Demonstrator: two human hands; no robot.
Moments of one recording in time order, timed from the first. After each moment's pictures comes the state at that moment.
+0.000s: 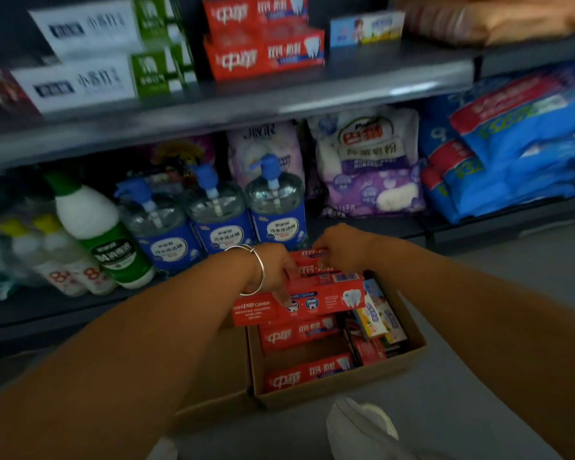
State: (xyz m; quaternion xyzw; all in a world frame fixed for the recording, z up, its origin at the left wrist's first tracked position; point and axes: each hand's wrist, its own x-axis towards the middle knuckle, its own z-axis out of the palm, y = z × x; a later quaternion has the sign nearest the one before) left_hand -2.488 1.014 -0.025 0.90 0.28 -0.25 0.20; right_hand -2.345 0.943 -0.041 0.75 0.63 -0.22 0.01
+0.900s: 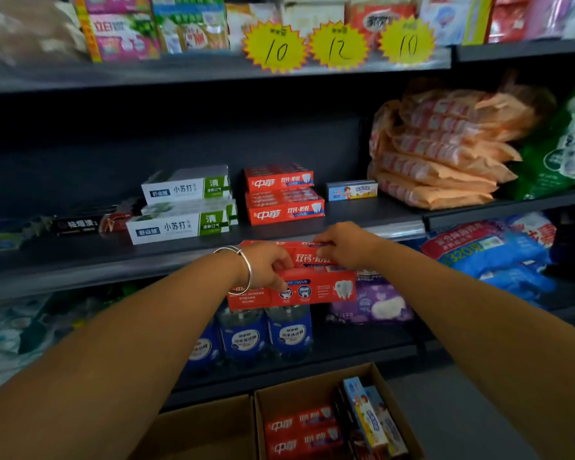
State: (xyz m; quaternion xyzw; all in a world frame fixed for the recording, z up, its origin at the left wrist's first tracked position) left_hand -2.509 1.009 0.172 0.94 0.31 -0.04 0.15; right_hand -2.352 0.924 0.170 0.77 0.60 -0.13 -0.18
